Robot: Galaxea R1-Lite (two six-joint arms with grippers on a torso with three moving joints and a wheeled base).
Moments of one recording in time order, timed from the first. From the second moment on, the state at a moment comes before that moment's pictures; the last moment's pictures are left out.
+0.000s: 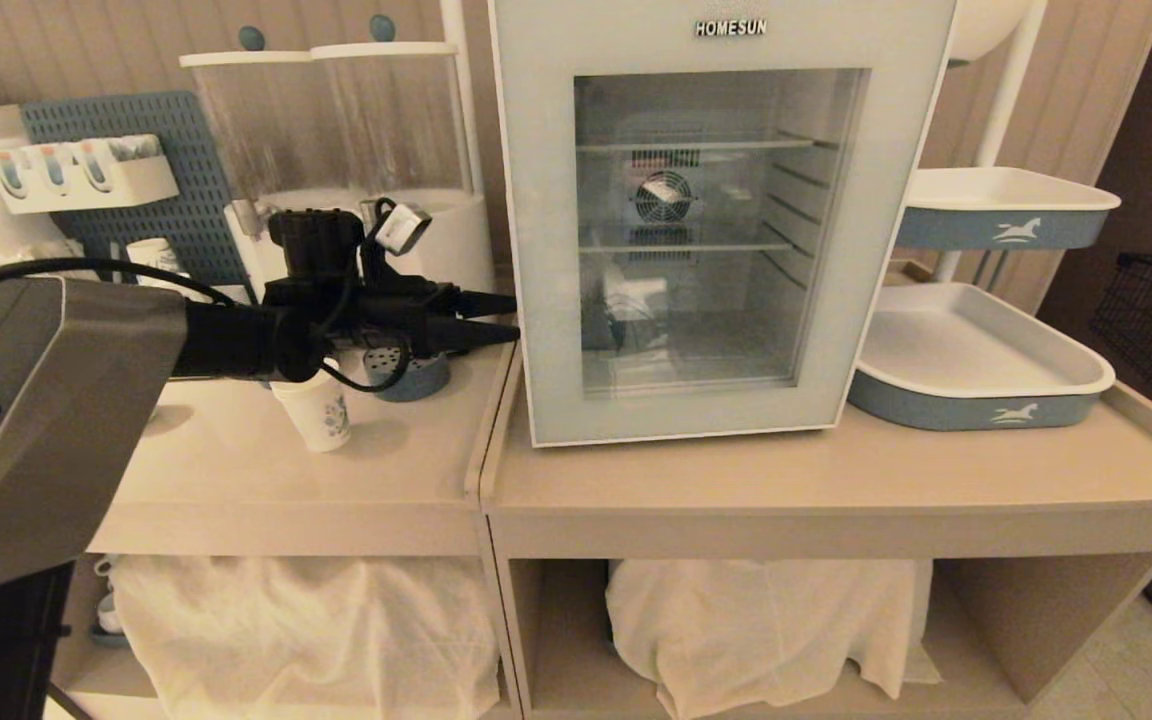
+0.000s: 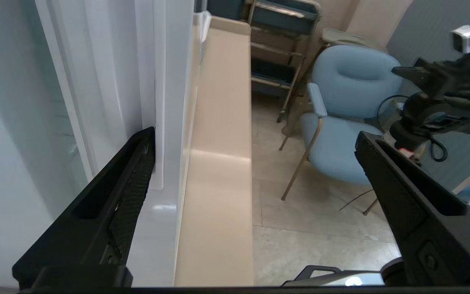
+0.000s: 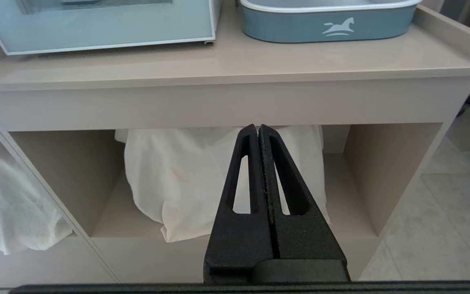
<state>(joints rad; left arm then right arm) -0.16 2.29 -1.79 -0.36 -1.43 -0.01 0.00 0.00 -0.01 0.02 0.00 -0.01</state>
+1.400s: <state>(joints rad) -0.39 1.74 -1.10 -0.46 -1.36 0.00 0.00 0.00 -0.01 0.02 0.00 -0.01</state>
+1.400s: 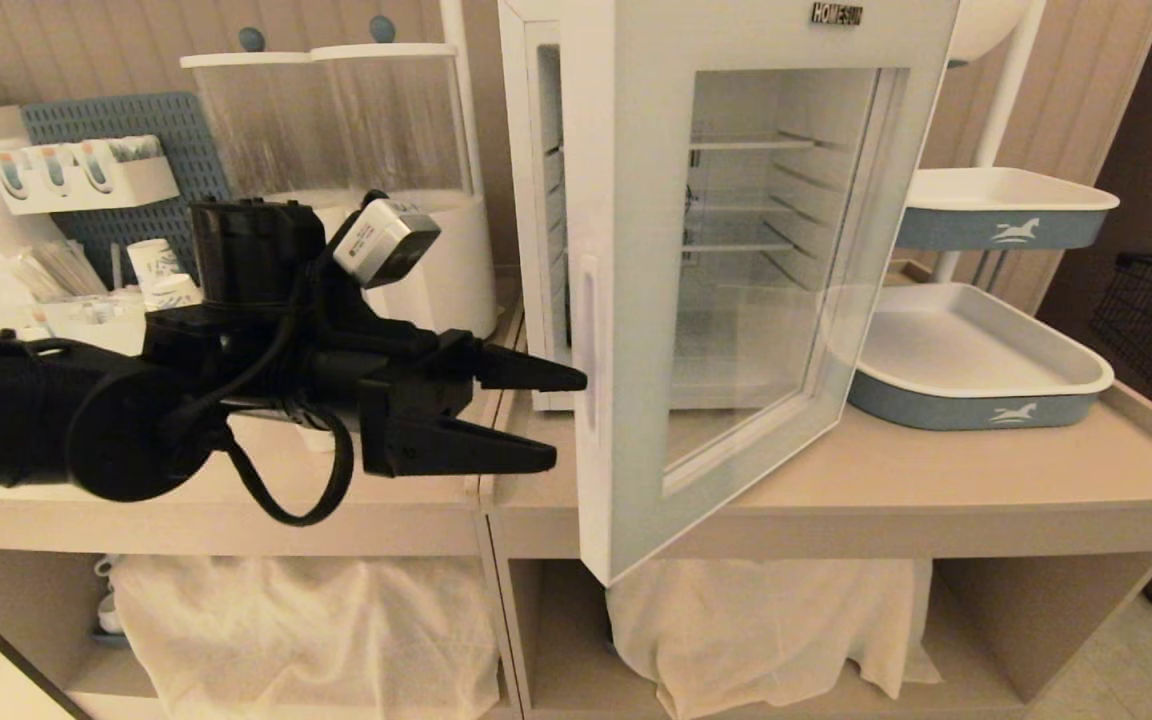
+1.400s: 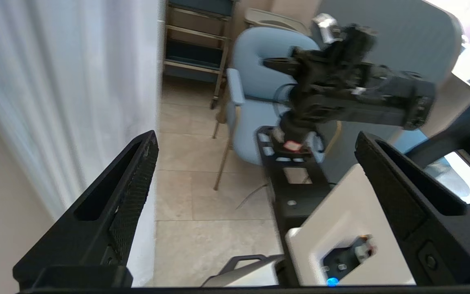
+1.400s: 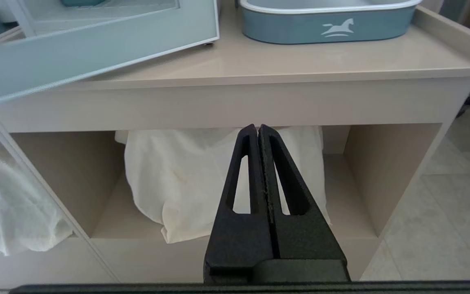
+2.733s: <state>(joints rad) -0.46 1.52 -0.95 -0.48 -1.09 0.06 0.00 0.00 -0.01 0.02 0.00 -0.01</state>
